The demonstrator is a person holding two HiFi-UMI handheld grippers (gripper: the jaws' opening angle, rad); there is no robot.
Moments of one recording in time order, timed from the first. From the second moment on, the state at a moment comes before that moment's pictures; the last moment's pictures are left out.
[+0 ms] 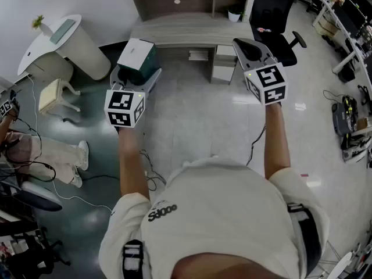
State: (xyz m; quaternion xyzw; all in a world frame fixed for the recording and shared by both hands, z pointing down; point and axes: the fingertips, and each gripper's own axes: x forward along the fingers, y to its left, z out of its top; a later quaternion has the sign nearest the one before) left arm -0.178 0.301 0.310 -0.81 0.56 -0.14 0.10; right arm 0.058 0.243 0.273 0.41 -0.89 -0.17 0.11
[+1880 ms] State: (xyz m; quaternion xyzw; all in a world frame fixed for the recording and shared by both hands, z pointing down) left arm -0.170 -0.030 0.339 -0.81 0.56 -0.13 0.06; right arm 0.081 -0.080 0.306 0.38 -0.92 -0.09 0.09
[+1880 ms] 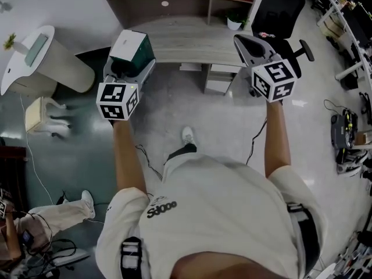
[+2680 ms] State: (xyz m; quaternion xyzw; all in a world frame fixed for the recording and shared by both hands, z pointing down) left arm -0.227 -0.241 0.353 -0.84 0.52 -0.13 0.04; right arm 0.012 -0.263 0.319 0.41 -0.90 -0.08 0.11
